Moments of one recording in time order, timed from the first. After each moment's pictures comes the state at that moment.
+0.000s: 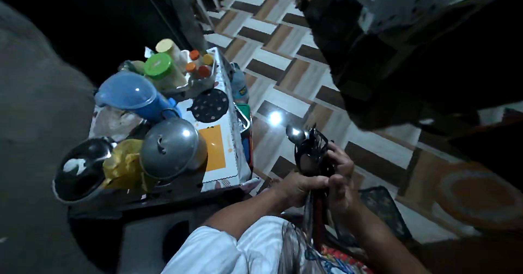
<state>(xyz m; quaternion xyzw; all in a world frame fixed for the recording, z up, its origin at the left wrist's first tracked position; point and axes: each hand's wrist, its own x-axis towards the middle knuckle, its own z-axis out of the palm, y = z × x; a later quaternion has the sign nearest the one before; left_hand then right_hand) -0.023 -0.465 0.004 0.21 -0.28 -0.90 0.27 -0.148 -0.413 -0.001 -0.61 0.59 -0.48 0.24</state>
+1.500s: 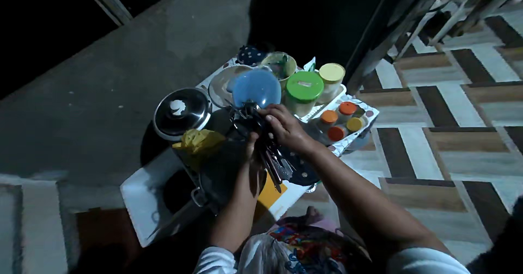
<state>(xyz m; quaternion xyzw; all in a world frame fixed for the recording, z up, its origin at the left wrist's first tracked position) 0.240 -0.738 0.011 0.43 -0.07 -0.36 0.82 0.193 -0.876 0.016 -0.83 0.03 -0.22 0.51</state>
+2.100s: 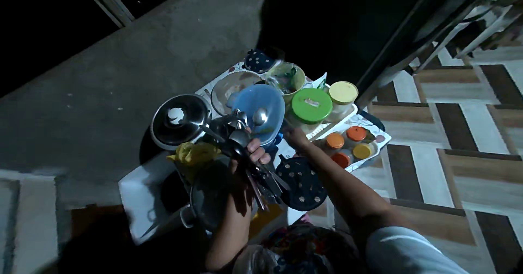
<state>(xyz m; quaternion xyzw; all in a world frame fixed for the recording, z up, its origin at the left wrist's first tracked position) 0.282 -0.771 -0.014 -0.01 -0.12 -0.43 0.89 0.258 -0.984 -0.109 -0.80 0.30 0.05 0.52</state>
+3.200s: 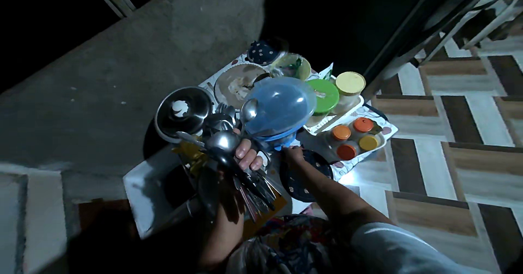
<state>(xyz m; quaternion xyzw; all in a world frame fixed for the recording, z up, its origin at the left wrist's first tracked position) 0.276 -0.729 0.029 0.02 -0.07 -0.43 0.90 0.236 -0.902 -0.173 -0.47 0.54 0.00 0.70</state>
